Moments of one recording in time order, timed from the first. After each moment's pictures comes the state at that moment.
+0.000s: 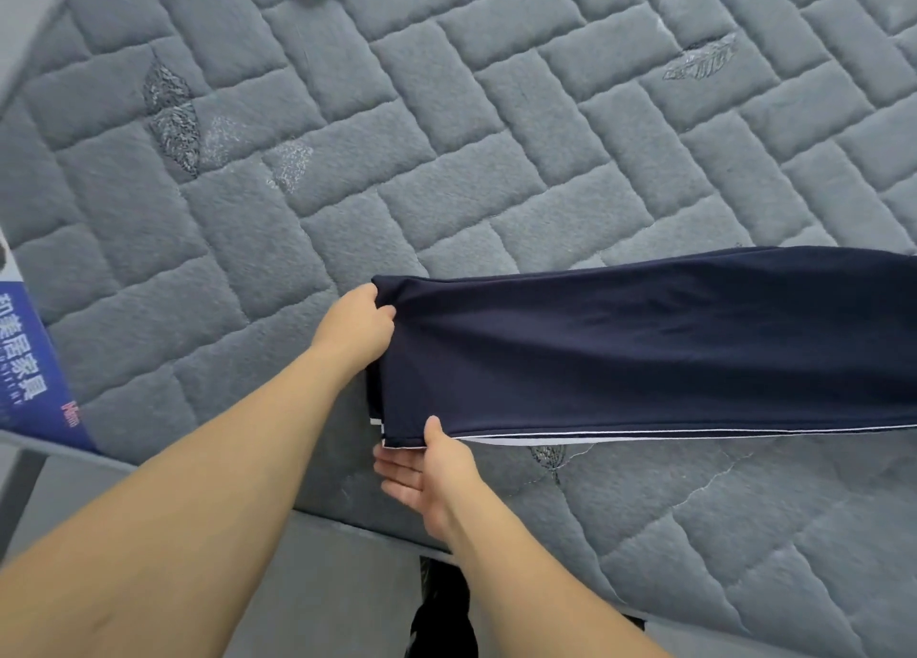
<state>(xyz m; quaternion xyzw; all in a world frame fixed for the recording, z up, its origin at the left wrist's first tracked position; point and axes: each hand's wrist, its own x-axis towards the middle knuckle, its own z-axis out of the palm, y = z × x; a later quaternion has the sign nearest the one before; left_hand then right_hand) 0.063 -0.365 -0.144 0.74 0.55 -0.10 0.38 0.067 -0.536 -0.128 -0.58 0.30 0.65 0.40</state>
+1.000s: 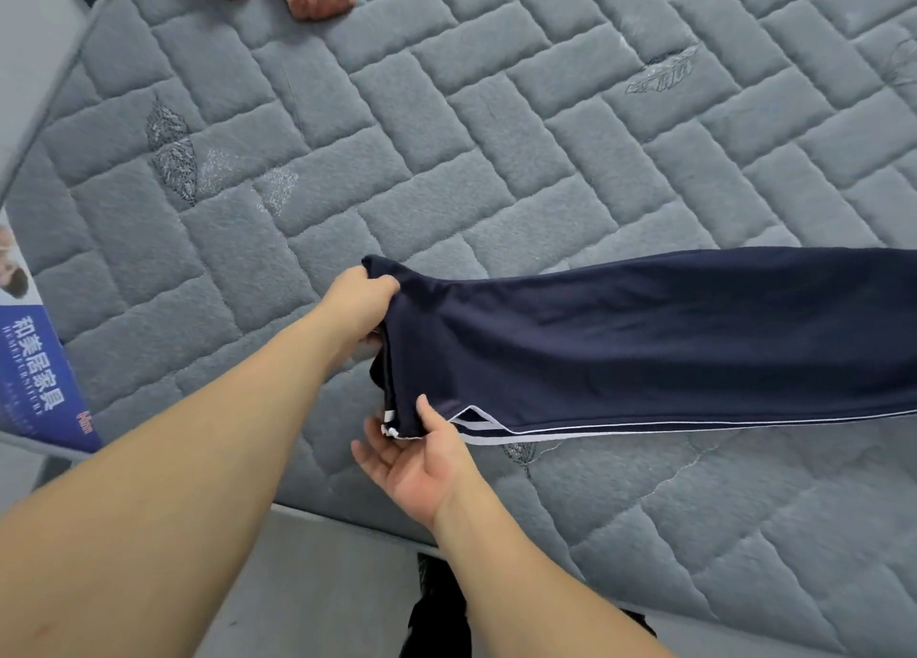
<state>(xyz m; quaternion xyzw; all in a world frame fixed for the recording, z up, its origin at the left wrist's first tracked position) 0.110 -0.375 -0.081 0.56 0.59 -0.01 0.58 0.094 -0.543 -0.093 -0.34 0.42 0.62 0.56</state>
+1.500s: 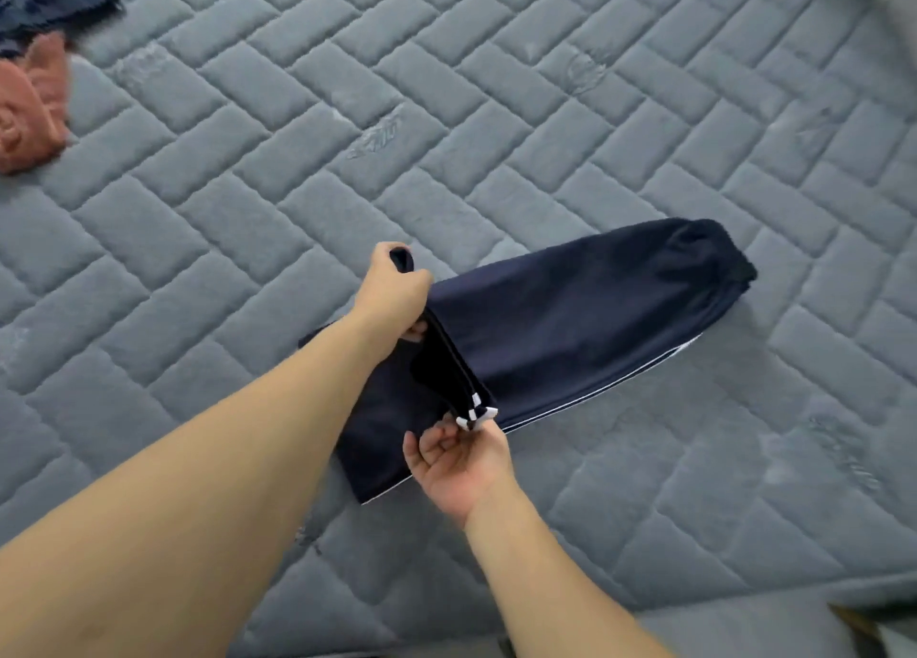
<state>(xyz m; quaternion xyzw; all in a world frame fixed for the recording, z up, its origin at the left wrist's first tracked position) 0.410 -0.573 -0.019 0.66 0.47 -0.04 0.58 0.343 -0.728 -0.047 -0.26 0.50 0.43 0.70</state>
